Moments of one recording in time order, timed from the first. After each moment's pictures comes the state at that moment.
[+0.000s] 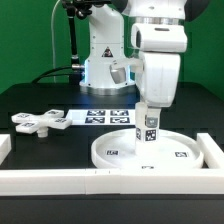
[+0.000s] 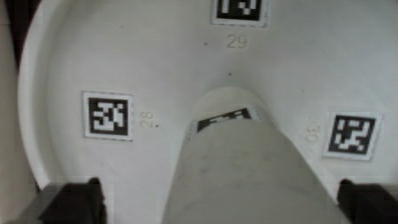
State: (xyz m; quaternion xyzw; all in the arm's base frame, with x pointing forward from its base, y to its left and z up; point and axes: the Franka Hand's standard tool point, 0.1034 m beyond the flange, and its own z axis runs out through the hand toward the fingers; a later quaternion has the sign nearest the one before) arm 0.562 0.039 0.070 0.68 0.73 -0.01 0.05
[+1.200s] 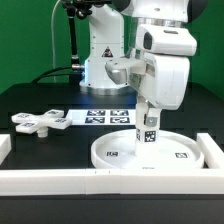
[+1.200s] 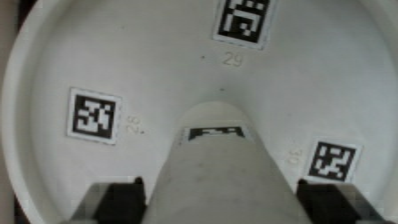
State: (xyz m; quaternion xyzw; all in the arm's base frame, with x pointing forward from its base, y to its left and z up) arm 0.562 0.037 0.068 0.71 0.70 -0.04 0.05
